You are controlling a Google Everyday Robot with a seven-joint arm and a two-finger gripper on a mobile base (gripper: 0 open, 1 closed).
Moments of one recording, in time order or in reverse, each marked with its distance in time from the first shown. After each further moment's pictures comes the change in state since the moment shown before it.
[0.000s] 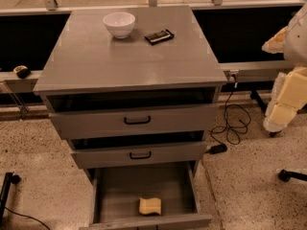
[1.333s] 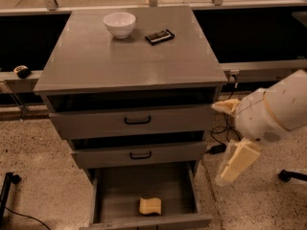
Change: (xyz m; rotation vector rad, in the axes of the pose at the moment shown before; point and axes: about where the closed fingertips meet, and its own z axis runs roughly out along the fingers) arm -0.033 0.074 0.122 -0.139 -0.339 -0.069
